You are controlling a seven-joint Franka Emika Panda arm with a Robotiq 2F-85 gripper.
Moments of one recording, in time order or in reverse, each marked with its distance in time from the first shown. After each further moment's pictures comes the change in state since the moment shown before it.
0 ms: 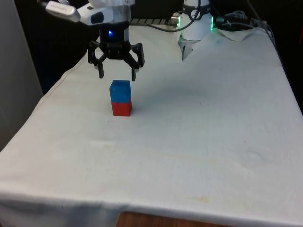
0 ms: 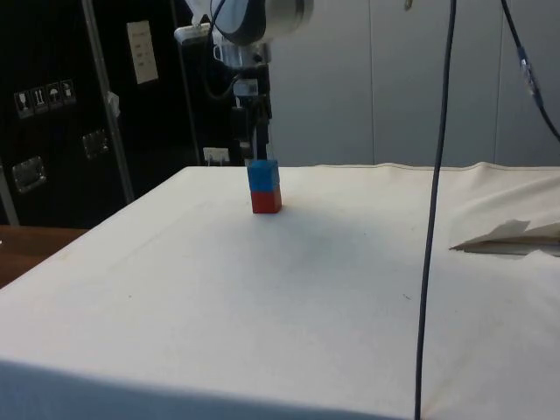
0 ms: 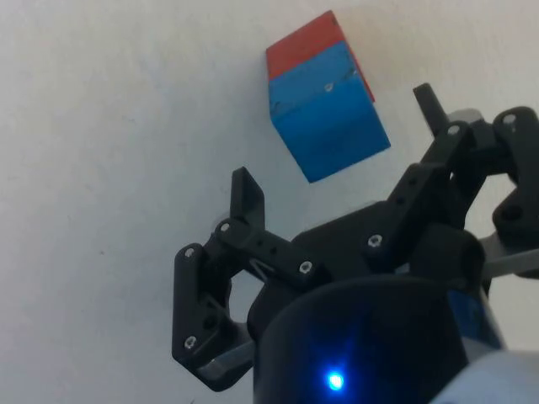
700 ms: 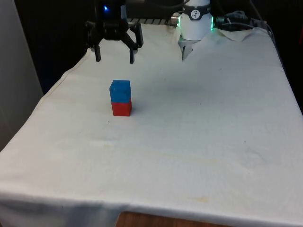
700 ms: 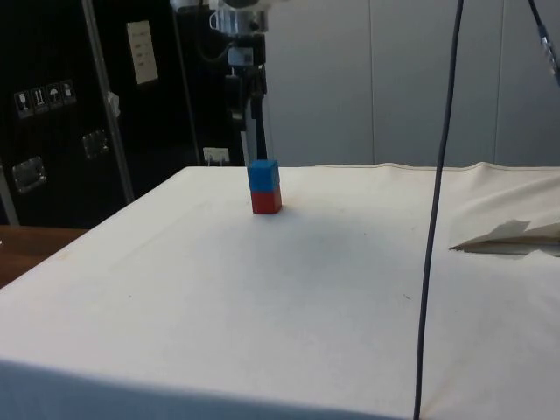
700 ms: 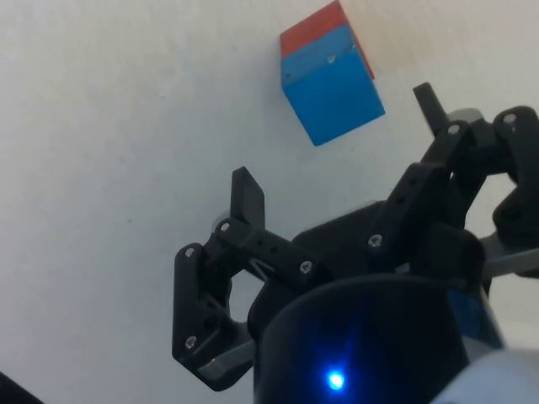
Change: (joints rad) arm 0.001 -0.088 -0.008 0.017 -0.003 -0.069 0.001
